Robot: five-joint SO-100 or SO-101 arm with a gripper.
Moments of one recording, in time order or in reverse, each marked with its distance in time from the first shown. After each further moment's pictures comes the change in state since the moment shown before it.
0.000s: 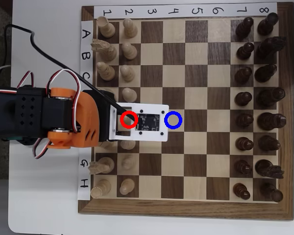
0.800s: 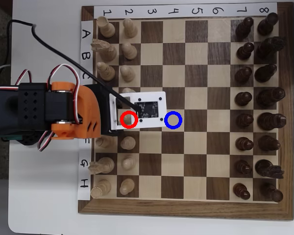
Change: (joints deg) arm -3.5 2.1 7.0 -6.7 -2.2
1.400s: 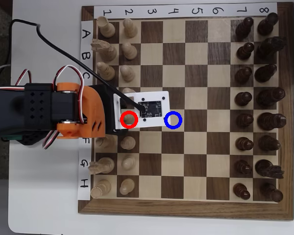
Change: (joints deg) arm -0.1 -1.6 3.2 -5.7 -0.4
